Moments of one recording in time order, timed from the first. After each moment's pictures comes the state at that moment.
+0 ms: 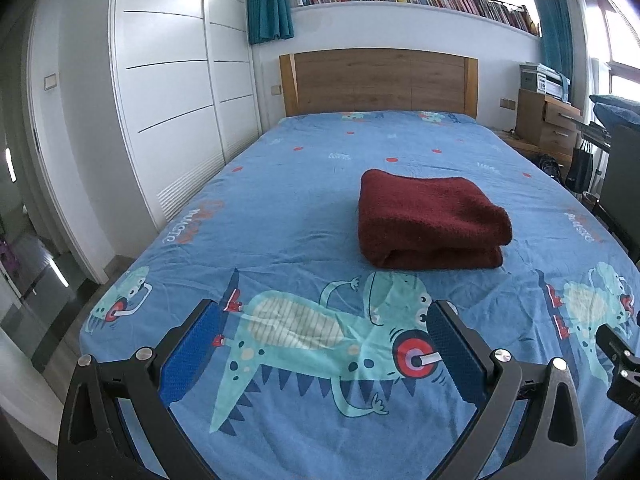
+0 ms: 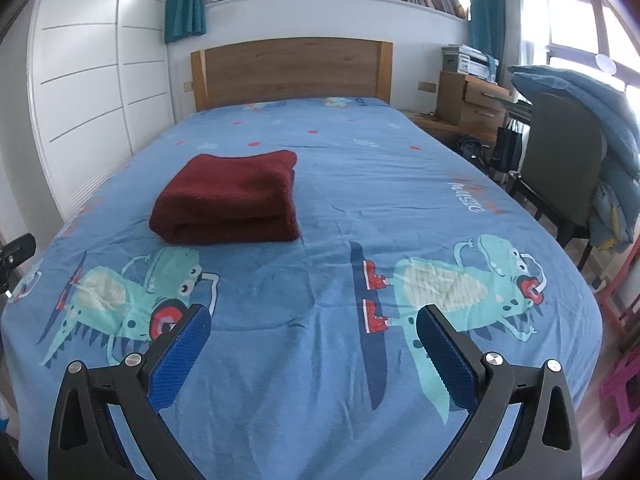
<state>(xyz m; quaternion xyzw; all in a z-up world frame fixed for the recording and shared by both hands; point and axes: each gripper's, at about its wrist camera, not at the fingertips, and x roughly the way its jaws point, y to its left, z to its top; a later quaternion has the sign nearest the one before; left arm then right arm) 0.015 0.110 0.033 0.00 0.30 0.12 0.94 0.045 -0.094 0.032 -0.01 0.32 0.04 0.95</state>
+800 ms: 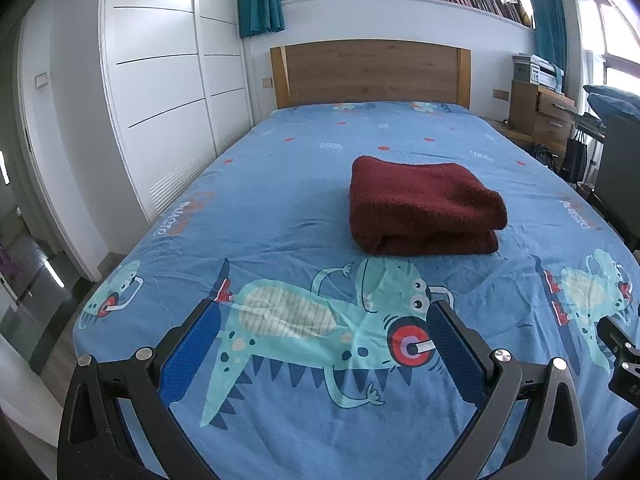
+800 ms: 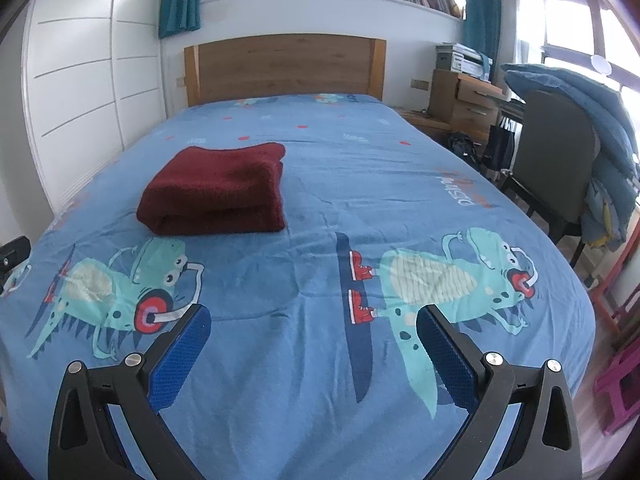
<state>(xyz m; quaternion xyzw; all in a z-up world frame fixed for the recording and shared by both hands) 0.020 0.101 0.021 0.00 0.32 0.11 0.94 0.042 -0.101 0.021 -0.02 0.33 0.02 0.94</state>
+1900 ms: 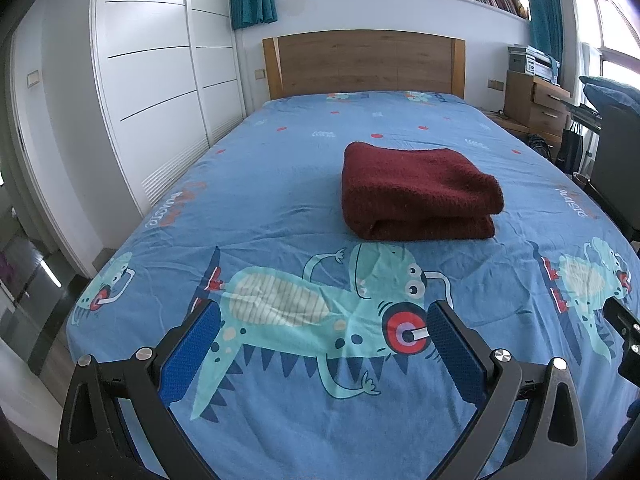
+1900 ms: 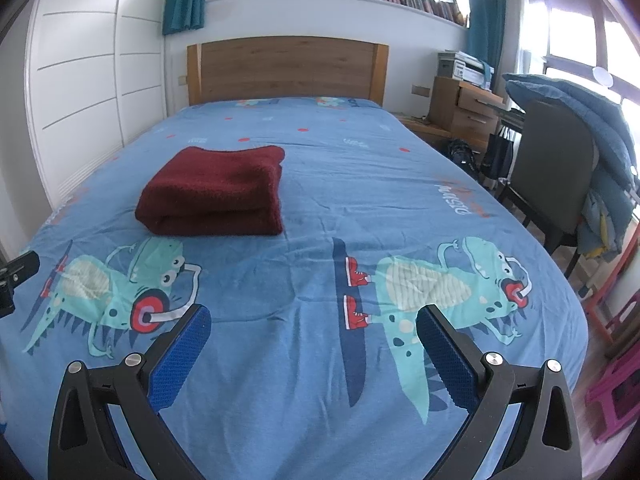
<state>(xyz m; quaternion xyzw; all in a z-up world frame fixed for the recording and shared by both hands) 0.020 0.094 0.010 0.00 0.33 0.10 0.94 0.043 -0.101 0.027 -0.04 0.32 0.02 0.95</state>
